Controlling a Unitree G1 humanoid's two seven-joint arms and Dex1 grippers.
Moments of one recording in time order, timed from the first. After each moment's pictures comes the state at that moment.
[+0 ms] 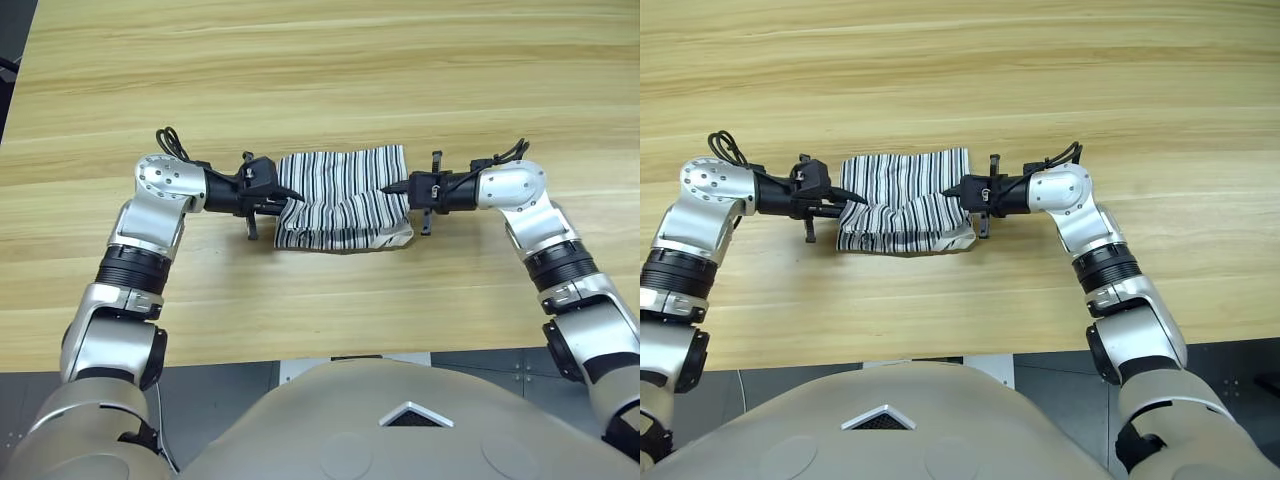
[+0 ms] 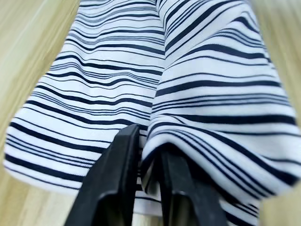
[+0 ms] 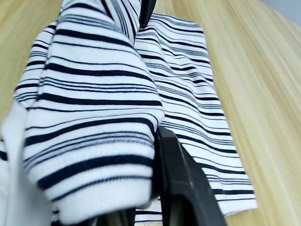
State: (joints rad) left arm -0.35 0.63 -0.31 0.42 -0.09 0.04 -1.21; right arm -0.43 -0.43 0.42 0.51 -0.07 -0.36 1.03
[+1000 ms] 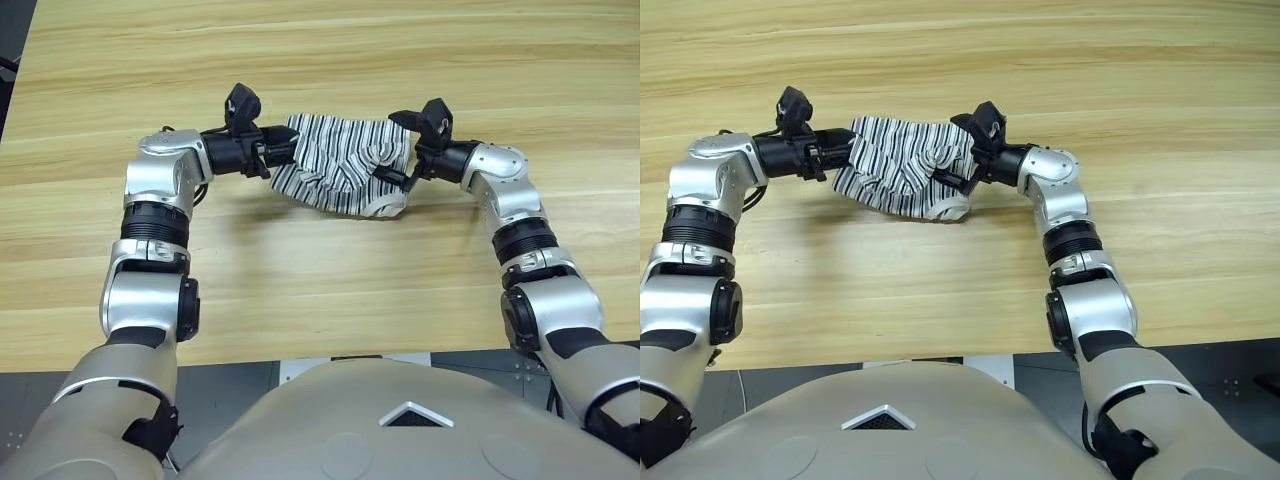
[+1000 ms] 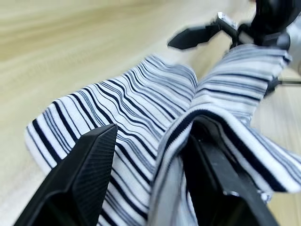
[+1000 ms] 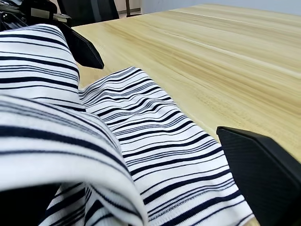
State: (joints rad) left arm -0.59 0.44 -0.06 0.74 -0.27 0.37 -1.14; right arm -0.58 -0.20 0.13 0.83 0.14 -0.10 0.94
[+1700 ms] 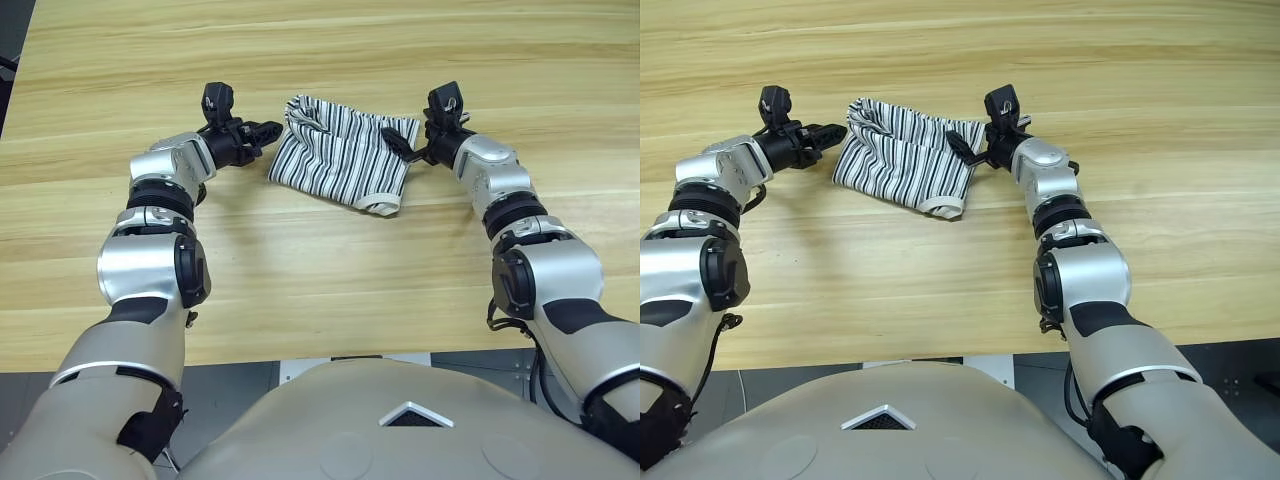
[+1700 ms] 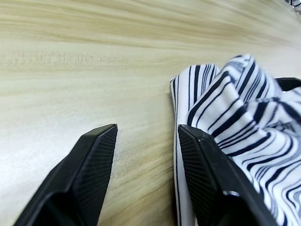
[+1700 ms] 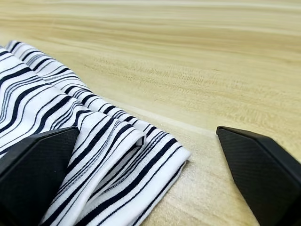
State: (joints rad) left arm -0.78 0.38 0.12 1.20 -0.24 0.34 -0.76; right arm -0.77 -0.13 0.00 1.20 0.09 -0.04 0.53
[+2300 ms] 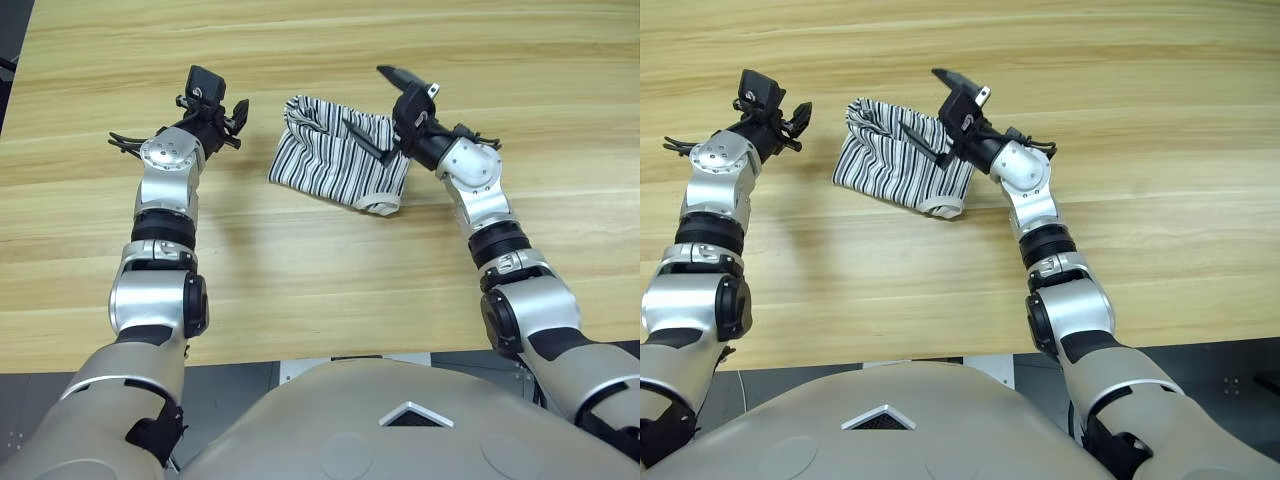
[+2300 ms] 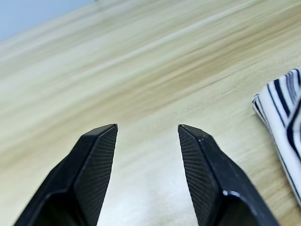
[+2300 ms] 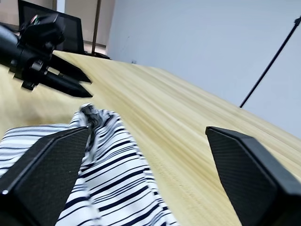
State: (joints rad) left arm -0.55 0.42 0.00 0.84 0.04 -0.07 -0.42; right arm -0.57 -0.10 0.17 0.86 -0.06 -0.54 0.62
